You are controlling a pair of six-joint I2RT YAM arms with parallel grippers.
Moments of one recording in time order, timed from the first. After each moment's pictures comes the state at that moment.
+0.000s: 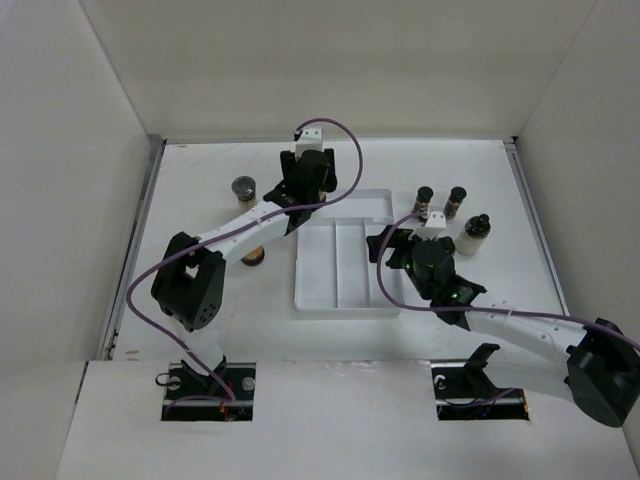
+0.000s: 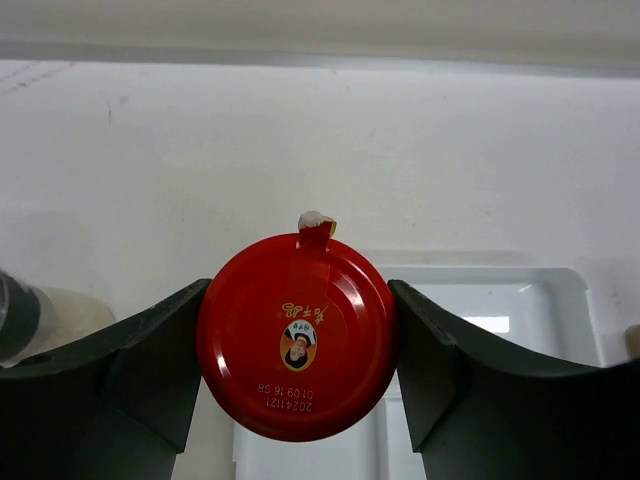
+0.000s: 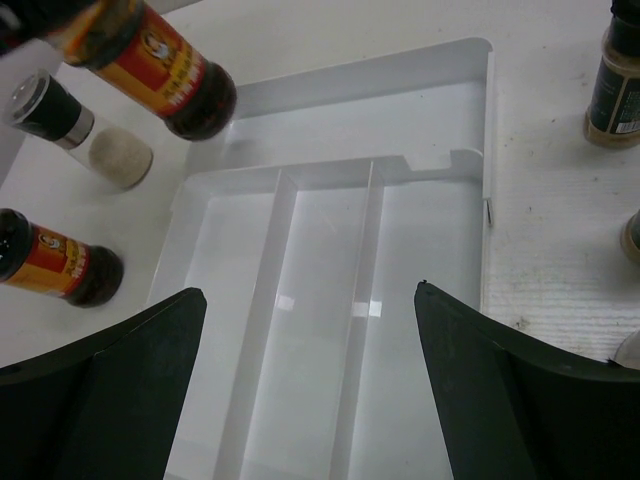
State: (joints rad) left arm -0.62 1.75 1.35 0.04 -0.56 -0.31; right arm 0.75 1.09 0.49 0.35 0.44 0.54
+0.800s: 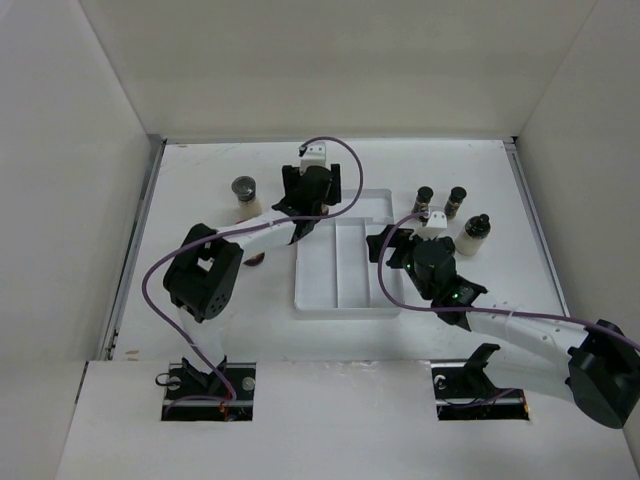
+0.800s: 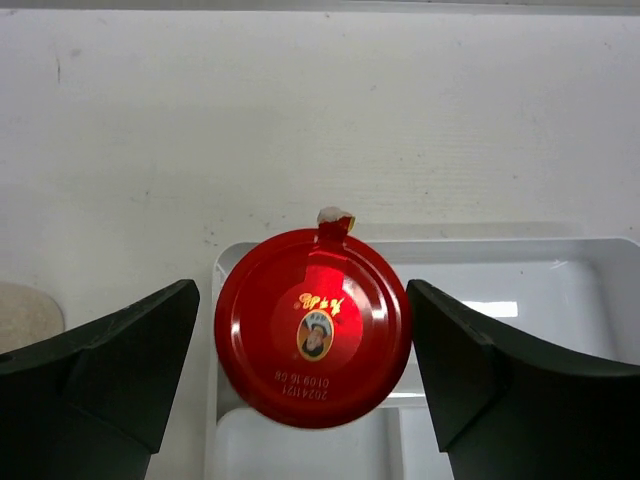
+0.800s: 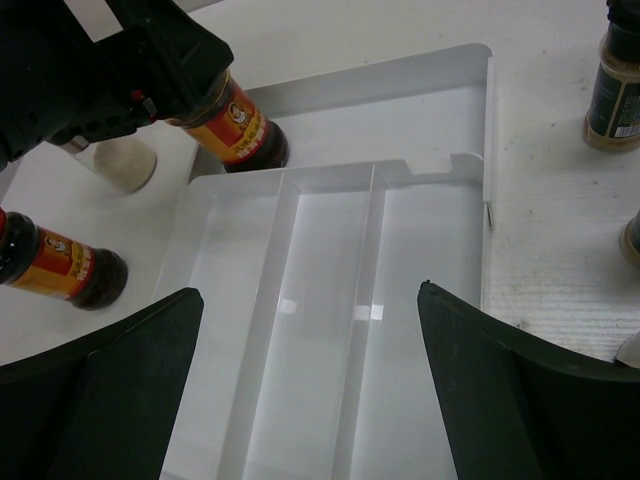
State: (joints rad) left arm -0.63 1.87 1.25 0.21 -0.54 -0.31; right arm 0.75 1.08 0.49 0.35 0.44 0.54
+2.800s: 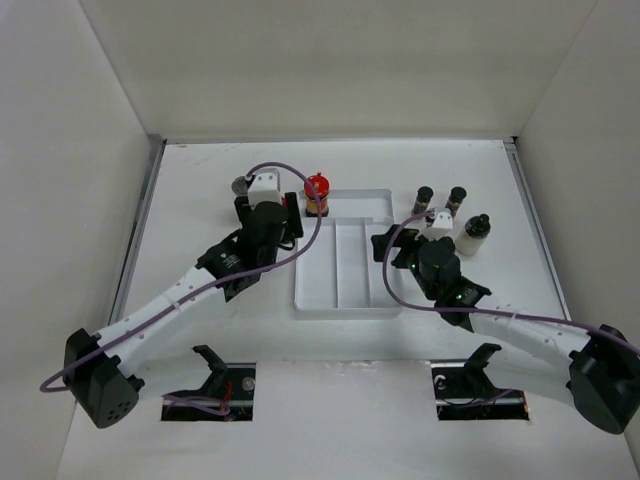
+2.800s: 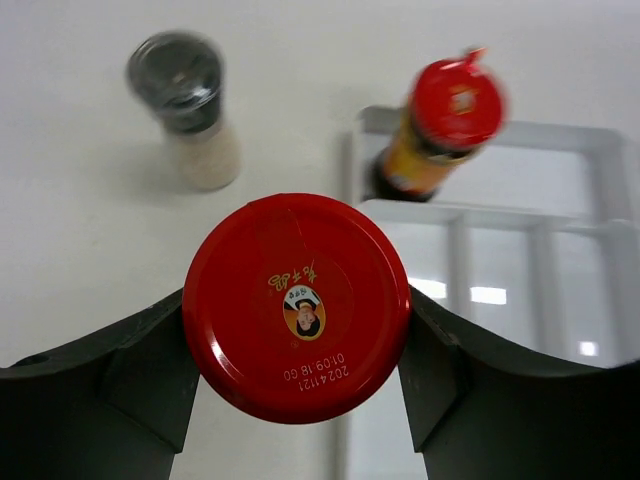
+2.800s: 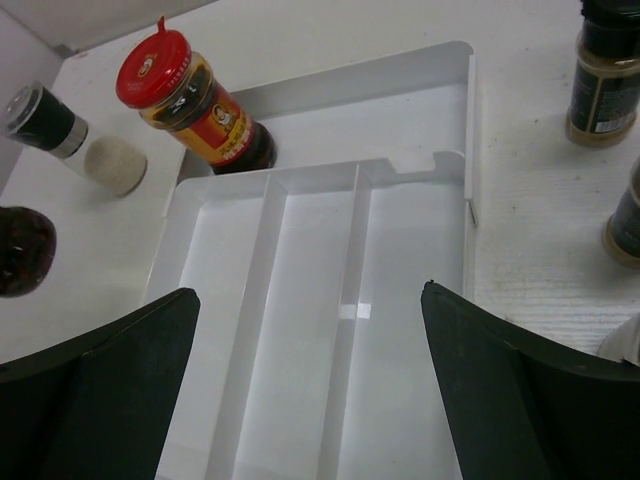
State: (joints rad) left arm -0.70 1.10 0.89 -0.27 -0.65 -0.43; right arm 0.72 1.06 0.47 0.35 0.42 0.55
